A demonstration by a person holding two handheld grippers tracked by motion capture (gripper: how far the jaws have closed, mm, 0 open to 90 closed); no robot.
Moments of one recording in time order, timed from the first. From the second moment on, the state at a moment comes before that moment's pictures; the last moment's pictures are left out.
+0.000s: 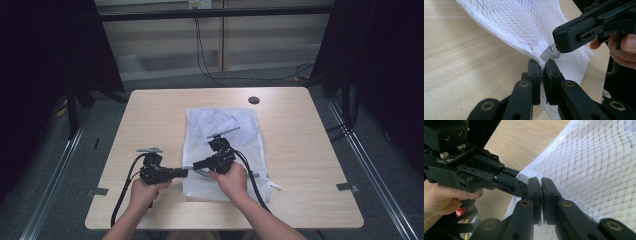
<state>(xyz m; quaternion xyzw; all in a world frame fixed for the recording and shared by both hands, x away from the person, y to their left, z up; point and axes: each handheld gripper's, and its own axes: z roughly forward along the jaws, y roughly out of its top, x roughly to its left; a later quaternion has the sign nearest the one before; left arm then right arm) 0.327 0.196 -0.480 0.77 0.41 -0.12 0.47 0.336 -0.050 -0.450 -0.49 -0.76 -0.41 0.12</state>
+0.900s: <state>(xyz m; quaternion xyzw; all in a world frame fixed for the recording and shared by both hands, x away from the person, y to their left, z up) 0.328 0.196 -0.479 0.77 0.41 -0.12 0.47 0.336 -0.066 -0.453 -0.49 -0.76 -0.40 0.13</state>
